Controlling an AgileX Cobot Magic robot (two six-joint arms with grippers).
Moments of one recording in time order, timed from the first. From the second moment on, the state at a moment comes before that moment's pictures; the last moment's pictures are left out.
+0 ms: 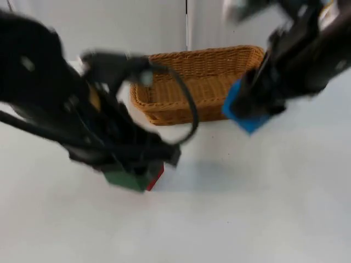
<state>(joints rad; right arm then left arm) 0.66 1.60 -1.06 0.06 0.46 -0.20 -0.63 1.62 -0.78 -0.02 0.31 -0.23</state>
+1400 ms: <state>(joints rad) 0.66 1.39 -1.06 0.06 0.48 -0.17 -0.63 1.31 -0.78 0.04 0.41 -0.21</state>
